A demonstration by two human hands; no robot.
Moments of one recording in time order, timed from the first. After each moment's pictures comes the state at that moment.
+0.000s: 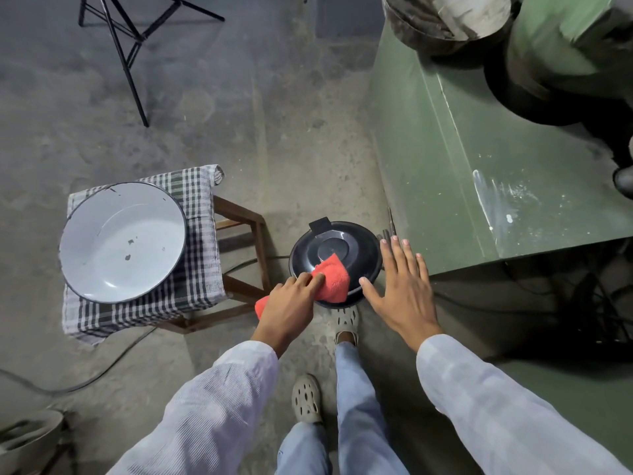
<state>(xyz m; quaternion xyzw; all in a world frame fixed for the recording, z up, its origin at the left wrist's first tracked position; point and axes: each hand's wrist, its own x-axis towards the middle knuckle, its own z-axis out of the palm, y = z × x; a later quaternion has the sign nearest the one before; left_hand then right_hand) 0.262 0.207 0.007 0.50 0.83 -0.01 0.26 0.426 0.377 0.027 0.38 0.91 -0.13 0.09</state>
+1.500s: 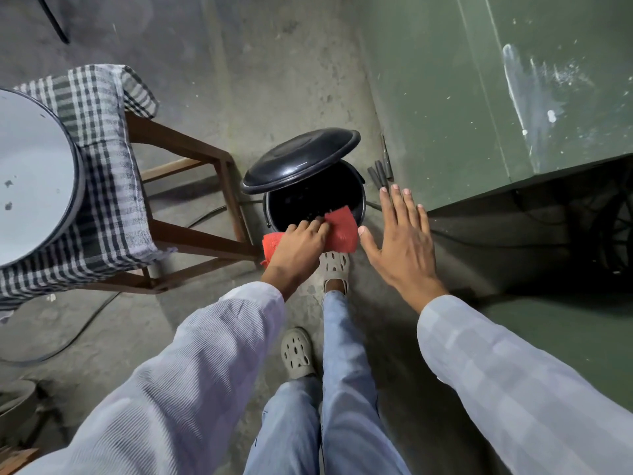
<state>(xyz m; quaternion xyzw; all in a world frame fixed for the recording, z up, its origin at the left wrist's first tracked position) 0.307 0.262 -0.138 0.58 0.78 -0.05 0.25 0.469 0.386 -0.093 0.41 0.90 -0.13 0.07</state>
